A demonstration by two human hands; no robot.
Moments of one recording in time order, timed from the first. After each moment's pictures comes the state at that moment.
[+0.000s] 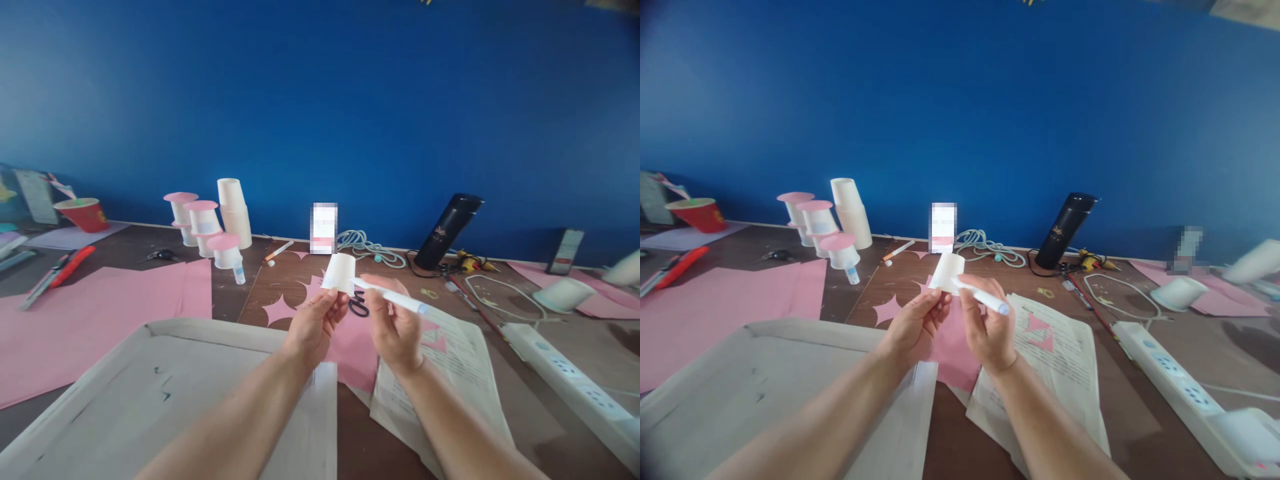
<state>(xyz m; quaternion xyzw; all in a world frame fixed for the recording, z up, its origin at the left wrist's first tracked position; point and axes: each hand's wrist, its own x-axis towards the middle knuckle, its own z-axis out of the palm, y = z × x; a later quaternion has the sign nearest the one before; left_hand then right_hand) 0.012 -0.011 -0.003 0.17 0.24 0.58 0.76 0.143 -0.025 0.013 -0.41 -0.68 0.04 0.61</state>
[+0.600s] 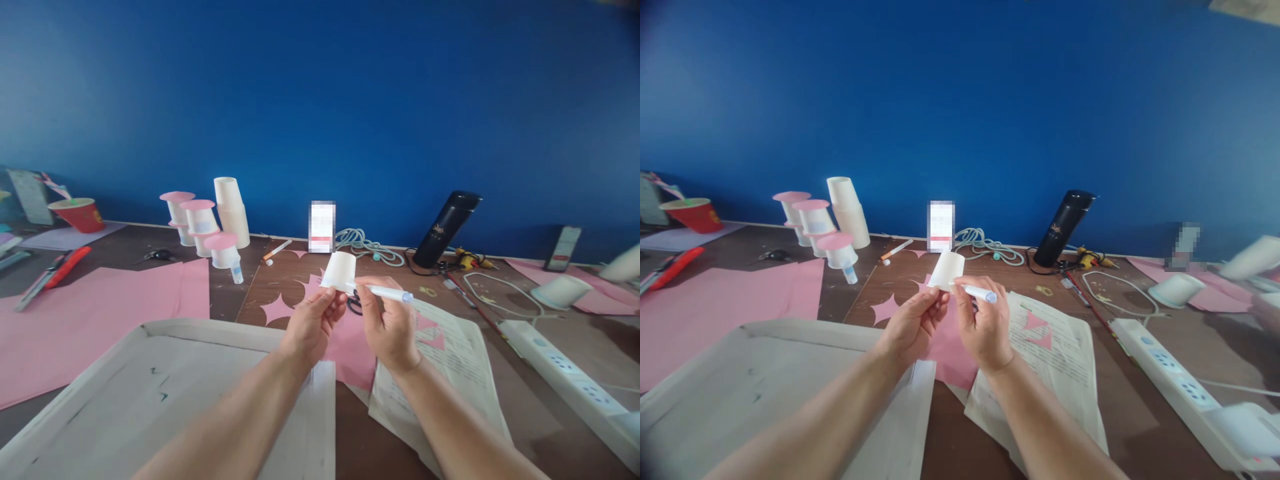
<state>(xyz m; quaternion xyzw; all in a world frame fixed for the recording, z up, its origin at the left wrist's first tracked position) 0.012 -0.012 -0.001 0.17 0.25 0.58 0.76 0.141 -0.025 0.018 -0.44 -0.72 -0.09 0.53</state>
